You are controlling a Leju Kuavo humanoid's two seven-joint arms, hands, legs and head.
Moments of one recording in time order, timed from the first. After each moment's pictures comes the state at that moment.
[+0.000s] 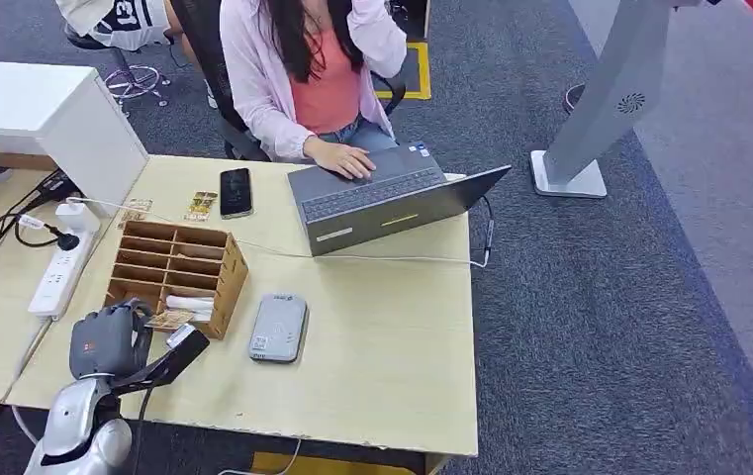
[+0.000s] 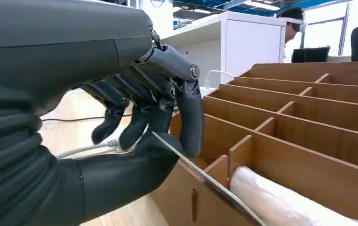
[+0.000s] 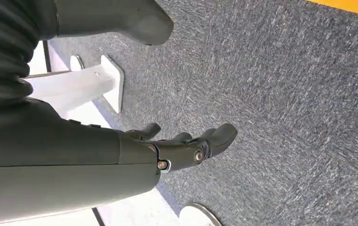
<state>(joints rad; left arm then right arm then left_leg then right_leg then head) -0.28 0.14 -0.24 -1.04 -1.15 0.43 0.03 -0.09 0.16 -0.98 -0.19 1.41 -0.21 0.17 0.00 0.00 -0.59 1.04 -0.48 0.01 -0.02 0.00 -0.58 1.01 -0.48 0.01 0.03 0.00</state>
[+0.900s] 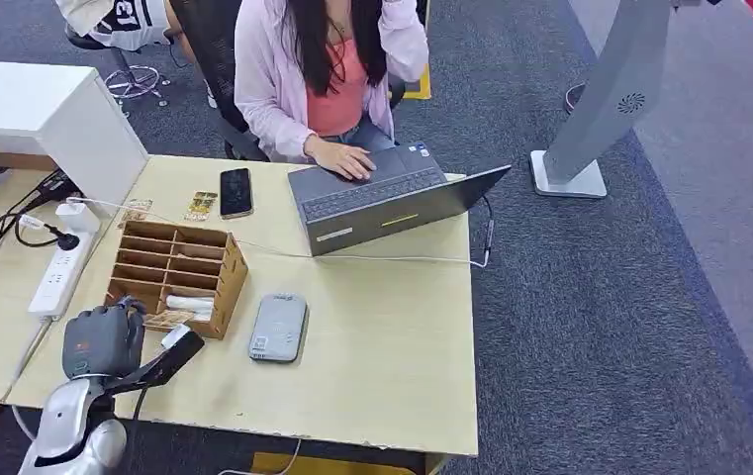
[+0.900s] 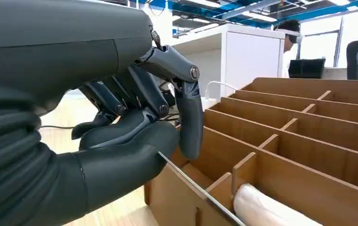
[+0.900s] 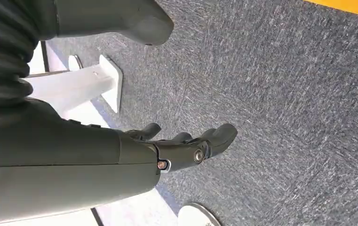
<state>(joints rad) -0.27 0.16 -0.24 -1.05 -1.14 0.46 0.01 -0.09 0.16 -0.98 -0.19 1.41 -0.21 0.16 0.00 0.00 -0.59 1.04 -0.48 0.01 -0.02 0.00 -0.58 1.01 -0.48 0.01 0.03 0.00</state>
